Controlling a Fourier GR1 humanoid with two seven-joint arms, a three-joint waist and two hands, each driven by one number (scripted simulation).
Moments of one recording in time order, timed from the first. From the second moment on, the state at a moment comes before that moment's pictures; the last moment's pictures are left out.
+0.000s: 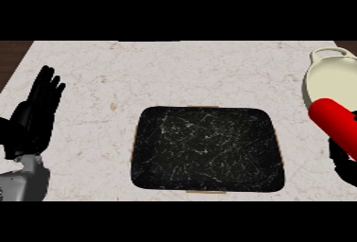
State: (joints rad) left arm -0.17 0.21 0.12 -1.67 0.09 0.13 0.24; right arm -0.05 -0.29 -0.18 -2.27 0.67 0.18 0.47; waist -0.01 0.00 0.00
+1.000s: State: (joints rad) left arm -0.22 0.19 0.11 -1.64 0.07 0.12 0.24; right arm -0.25 -0.53 -0.48 -1.53 0.68 -0.03 0.05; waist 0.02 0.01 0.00
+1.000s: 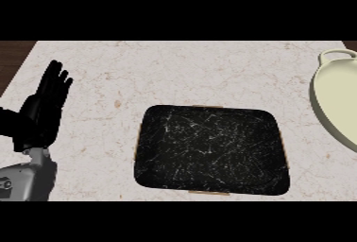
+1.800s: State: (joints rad) left arm -0.22 0.18 0.11 -1.62 0.06 0.11 0.21; right arm -0.58 -0.62 -0.52 -0.65 0.70 -0.15 -0.26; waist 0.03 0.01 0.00
